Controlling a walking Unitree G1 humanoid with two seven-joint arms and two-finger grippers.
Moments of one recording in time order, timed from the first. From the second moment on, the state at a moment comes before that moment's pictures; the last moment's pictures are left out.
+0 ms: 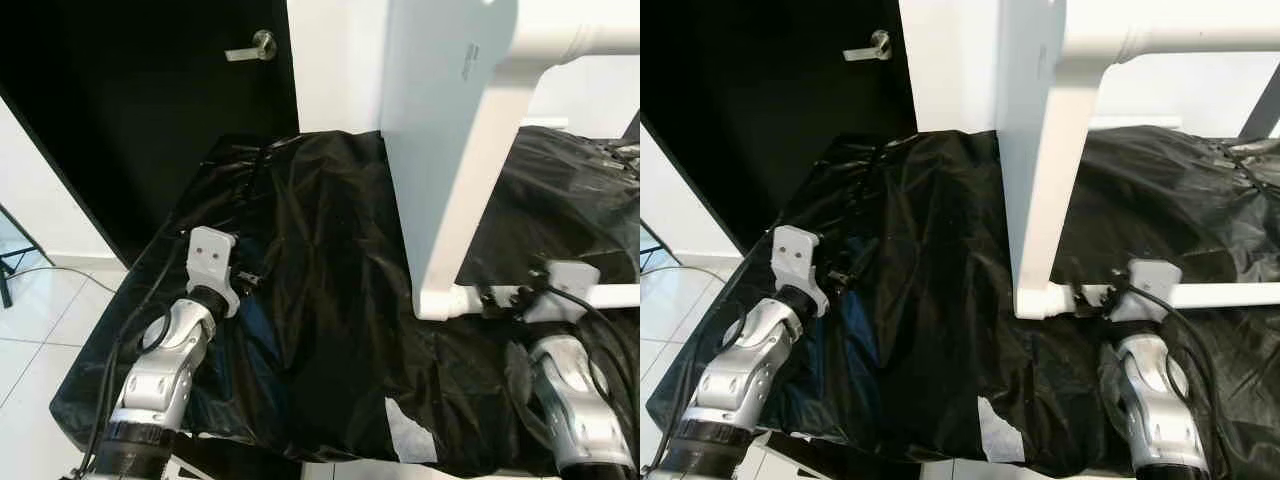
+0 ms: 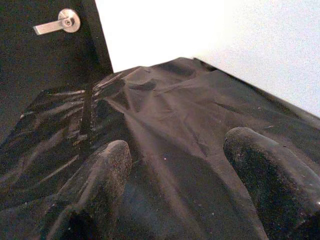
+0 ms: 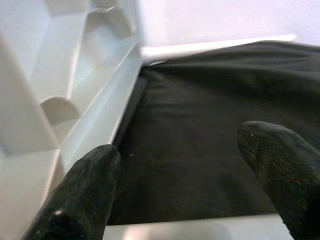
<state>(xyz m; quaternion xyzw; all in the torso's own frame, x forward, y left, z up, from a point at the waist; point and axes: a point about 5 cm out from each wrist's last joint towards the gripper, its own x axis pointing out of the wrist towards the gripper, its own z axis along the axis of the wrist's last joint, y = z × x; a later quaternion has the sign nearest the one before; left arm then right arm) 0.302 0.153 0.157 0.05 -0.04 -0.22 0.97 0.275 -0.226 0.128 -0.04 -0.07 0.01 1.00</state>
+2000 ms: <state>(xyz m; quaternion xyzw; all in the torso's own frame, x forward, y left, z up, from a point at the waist) 0.295 0.163 0.181 0.08 -0.09 -0.20 0.97 0.245 -0.085 0.140 -0.01 -0.02 0.56 0.83</state>
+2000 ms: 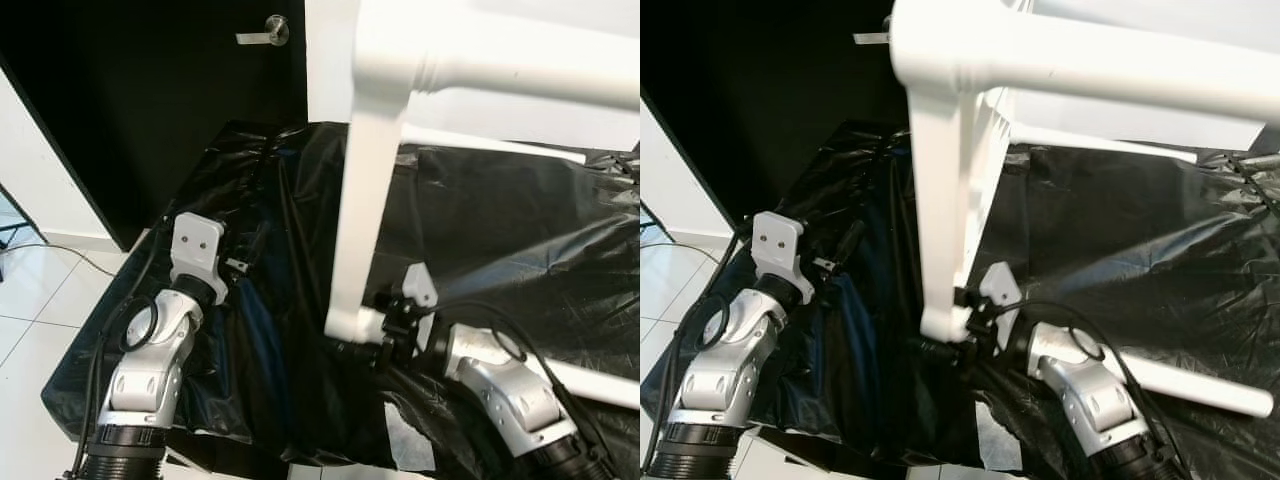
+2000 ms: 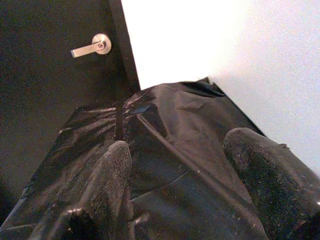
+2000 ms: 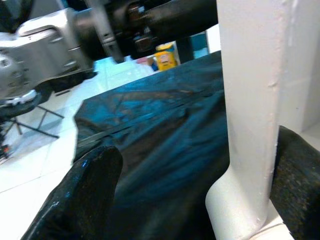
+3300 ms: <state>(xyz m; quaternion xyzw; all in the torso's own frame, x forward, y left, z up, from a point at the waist) 0.228 0.188 0.173 0.08 0.01 -0.37 0.92 0.204 -0.166 0.129 -0.01 0.03 0.34 0.94</state>
